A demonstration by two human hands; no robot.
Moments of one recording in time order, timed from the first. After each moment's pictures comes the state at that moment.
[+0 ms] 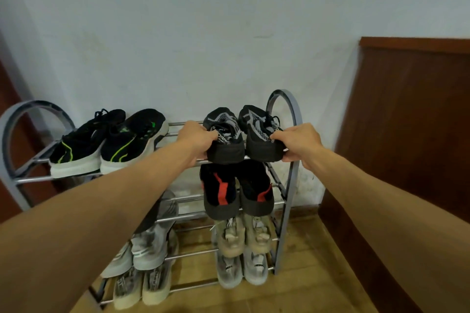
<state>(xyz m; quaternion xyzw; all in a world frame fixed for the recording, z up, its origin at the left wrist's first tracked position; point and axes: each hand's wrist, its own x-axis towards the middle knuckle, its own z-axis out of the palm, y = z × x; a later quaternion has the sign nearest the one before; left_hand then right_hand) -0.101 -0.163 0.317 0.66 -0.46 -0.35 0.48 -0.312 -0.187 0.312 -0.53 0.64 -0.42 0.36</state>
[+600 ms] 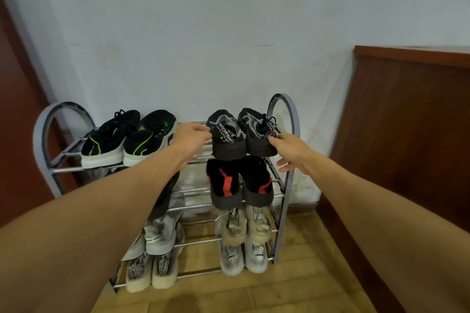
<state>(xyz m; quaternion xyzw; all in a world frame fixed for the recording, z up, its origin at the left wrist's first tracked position) -0.081 -0.116 0.330 0.66 -0.49 -0.29 0.48 -0.303 -0.138 0.325 -0.62 0.63 -0.28 0.37</state>
